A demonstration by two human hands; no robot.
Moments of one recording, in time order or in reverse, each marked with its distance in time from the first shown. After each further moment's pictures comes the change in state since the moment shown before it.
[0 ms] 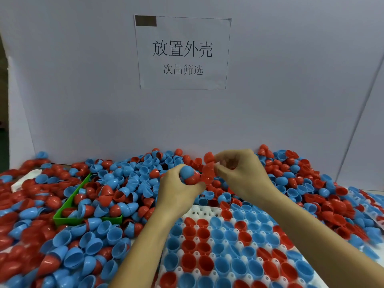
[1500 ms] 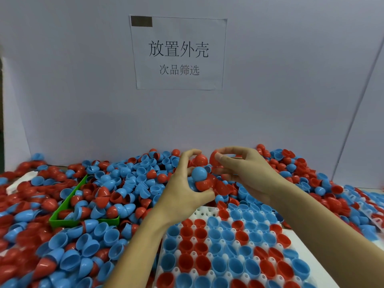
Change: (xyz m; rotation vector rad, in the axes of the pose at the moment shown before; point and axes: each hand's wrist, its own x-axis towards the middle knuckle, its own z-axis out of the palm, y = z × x) left_hand -0.013 0.018 -0.005 -0.203 -0.317 0.150; right_hand 0.009 0.008 -0.014 0.518 -0.105 0.343
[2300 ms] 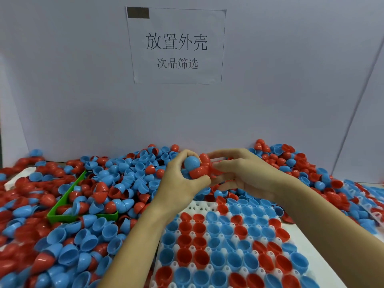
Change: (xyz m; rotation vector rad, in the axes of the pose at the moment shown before) left_hand 0.005 -0.002 0.003 -0.013 0.103 0.022; right_hand -0.006 -0.004 -0.006 0.020 -0.344 0.143
